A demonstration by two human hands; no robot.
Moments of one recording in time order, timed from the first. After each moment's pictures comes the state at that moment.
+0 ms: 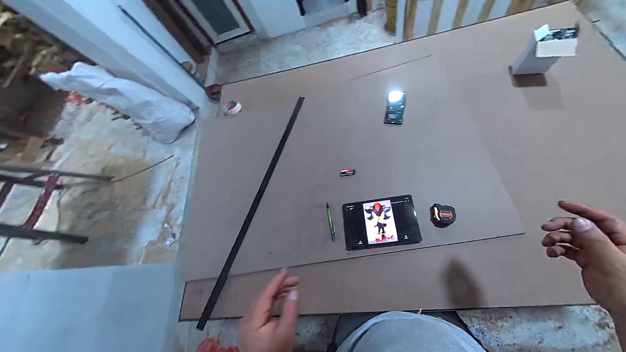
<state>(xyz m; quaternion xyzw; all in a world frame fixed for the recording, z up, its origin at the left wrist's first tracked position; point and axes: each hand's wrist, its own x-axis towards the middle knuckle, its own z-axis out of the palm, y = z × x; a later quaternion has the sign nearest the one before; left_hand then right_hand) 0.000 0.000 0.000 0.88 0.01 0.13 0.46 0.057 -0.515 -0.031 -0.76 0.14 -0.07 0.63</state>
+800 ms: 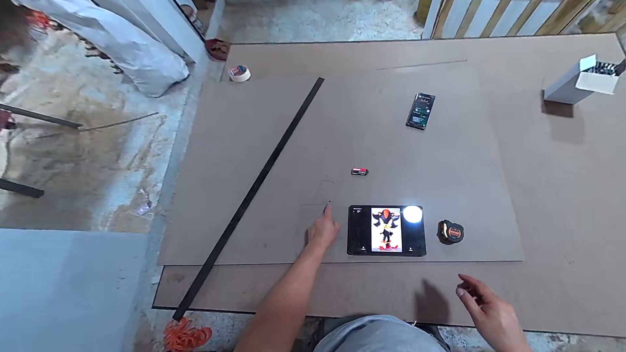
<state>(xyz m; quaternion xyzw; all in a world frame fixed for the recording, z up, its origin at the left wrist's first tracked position) 0.213 -0.007 -0.214 0.95 0.13 -0.23 0.17 0.021 -0.420 -0.131 -0.92 0.09 0.12 0.35</state>
